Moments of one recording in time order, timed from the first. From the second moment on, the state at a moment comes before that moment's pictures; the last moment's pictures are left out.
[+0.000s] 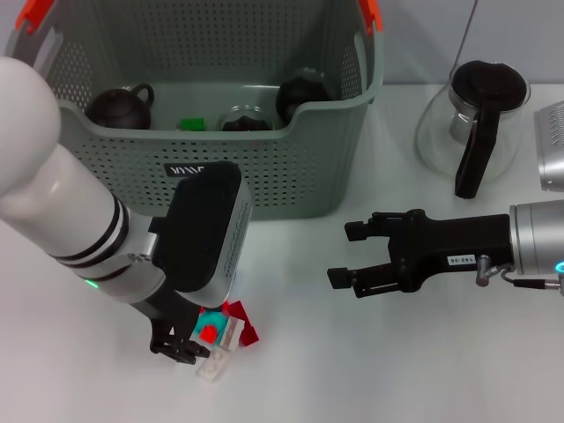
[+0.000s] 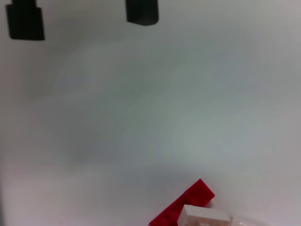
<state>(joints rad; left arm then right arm) -0.49 -2.18 1.54 1.35 2.69 1.53 -1.66 0.62 2.03 -1.16 -0.56 -1.78 -1.38 1.49</state>
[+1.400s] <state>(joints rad) -0.49 -2.18 1.55 1.31 2.69 1.52 -1.67 0.62 2.03 -1.16 -0.56 -1.78 -1.37 1.50</state>
